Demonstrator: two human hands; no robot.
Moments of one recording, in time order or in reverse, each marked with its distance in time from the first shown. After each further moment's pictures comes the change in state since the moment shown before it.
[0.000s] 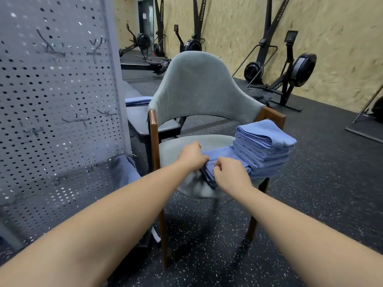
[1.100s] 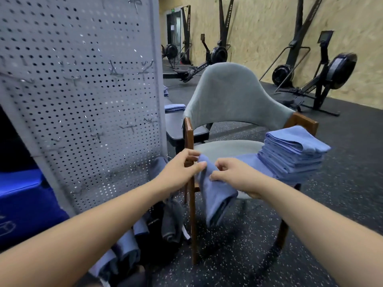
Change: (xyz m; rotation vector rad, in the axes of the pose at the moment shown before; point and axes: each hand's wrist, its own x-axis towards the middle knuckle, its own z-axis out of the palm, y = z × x) left_hand -0.156 -0.062 -0.116 -0.484 0.052 0.105; right_hand -0.037 -0.083 -0.038 0.453 -0.454 -0.173
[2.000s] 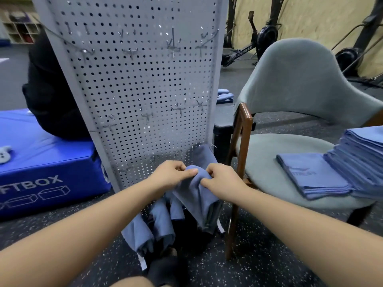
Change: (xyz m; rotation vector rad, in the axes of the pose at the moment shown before) left_hand -0.026 -0.133 -0.120 0.196 0.167 -0.352; right_hand 0.082 -0.039 0.164 -0.252 -0.007 -0.162
